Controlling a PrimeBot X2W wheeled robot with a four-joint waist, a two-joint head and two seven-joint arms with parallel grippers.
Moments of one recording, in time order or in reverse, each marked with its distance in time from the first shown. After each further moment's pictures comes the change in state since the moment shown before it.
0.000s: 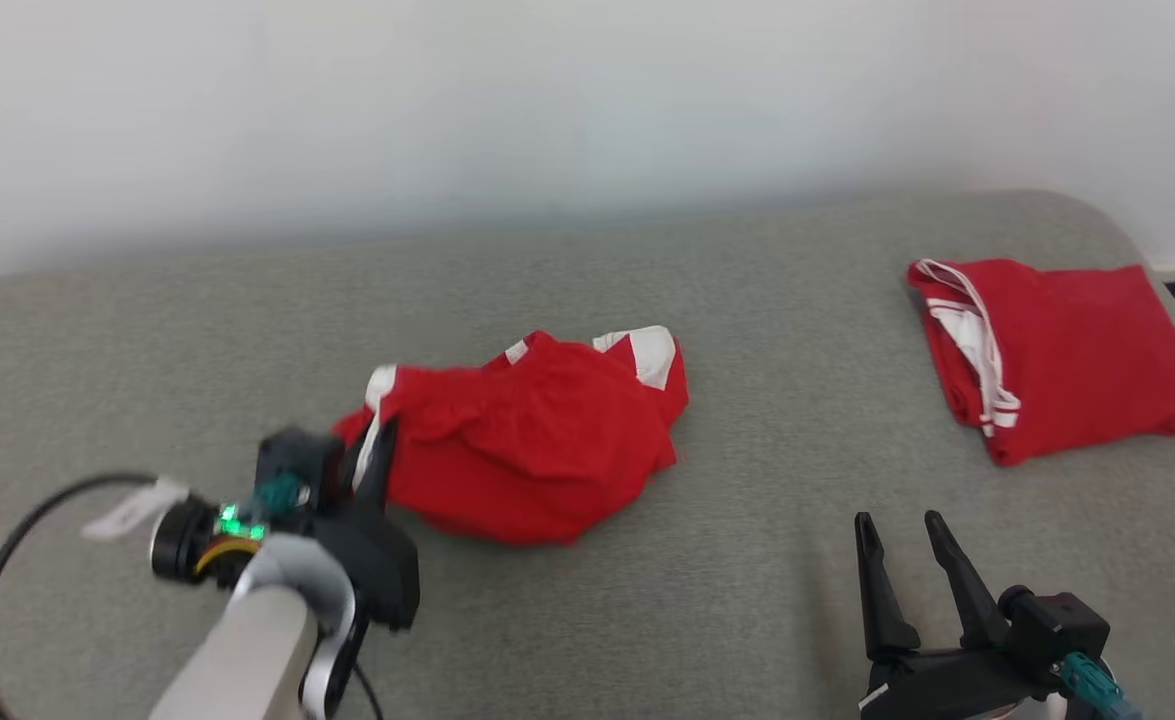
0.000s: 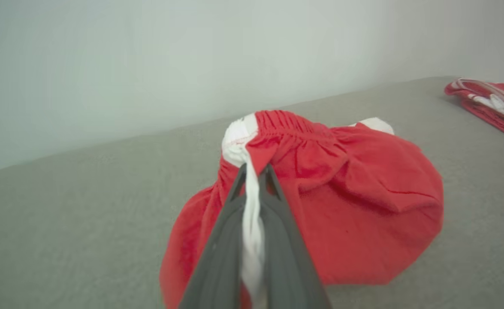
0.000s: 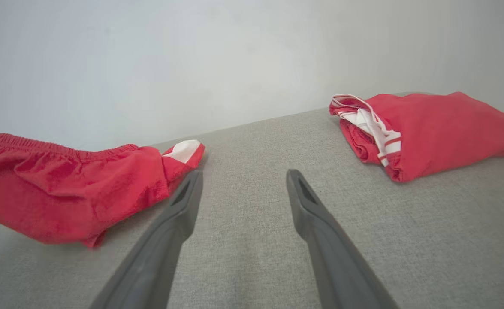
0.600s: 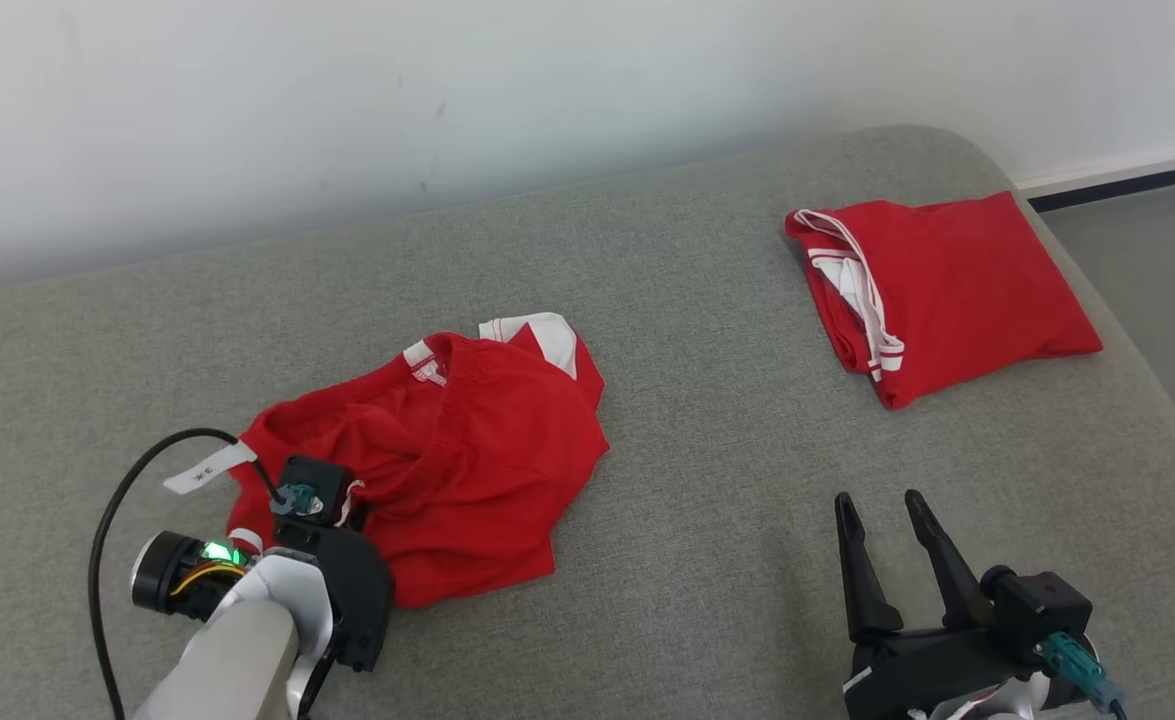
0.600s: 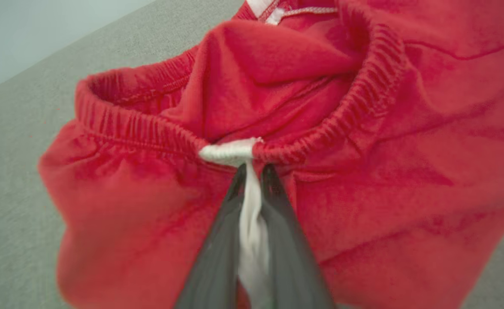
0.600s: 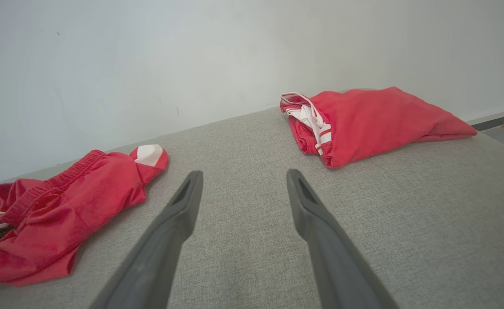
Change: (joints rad) left arm -0.038 0.006 -0.065 0.233 0.064 -0.044 0.183; right arm -0.033 0.000 0.034 0.005 0.003 0.000 0.000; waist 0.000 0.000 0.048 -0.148
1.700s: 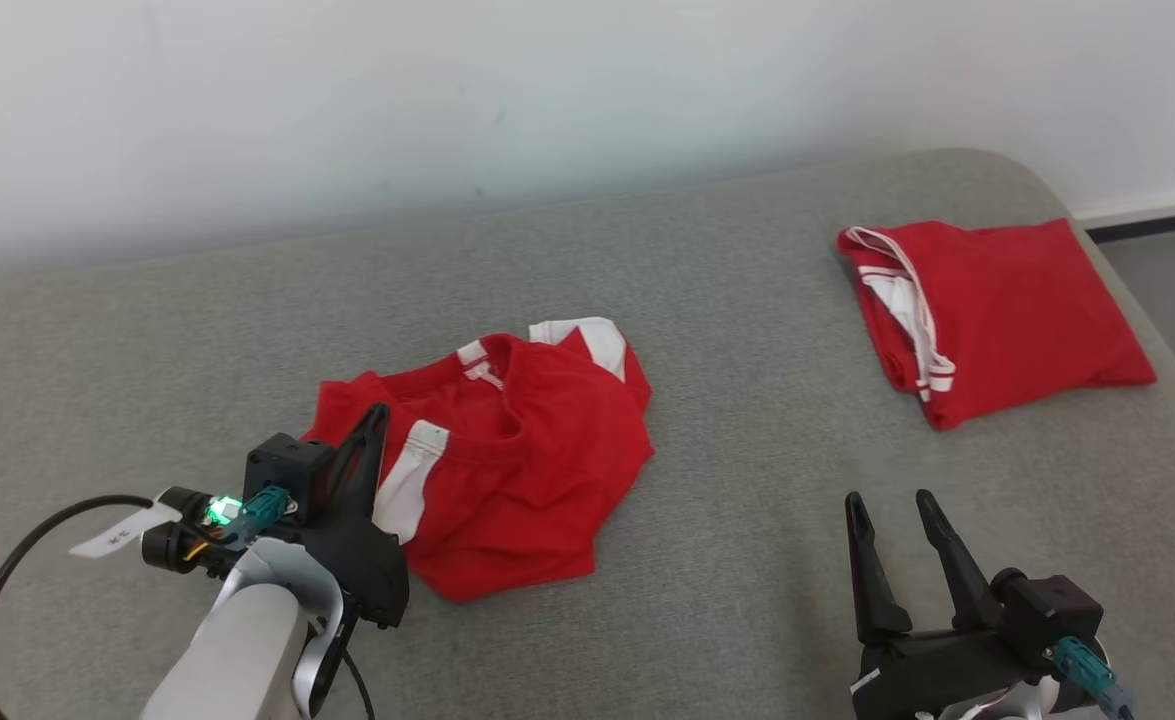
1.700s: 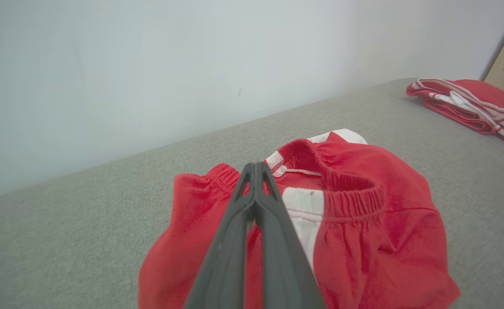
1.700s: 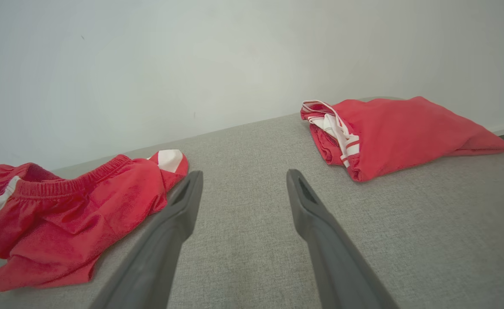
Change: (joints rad) left arm 0.063 -0.001 0.101 -0.212 0.001 -0.009 -0.307; right arm 0.011 0.000 -0.022 -0.021 -0.011 0.000 0.000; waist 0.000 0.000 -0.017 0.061
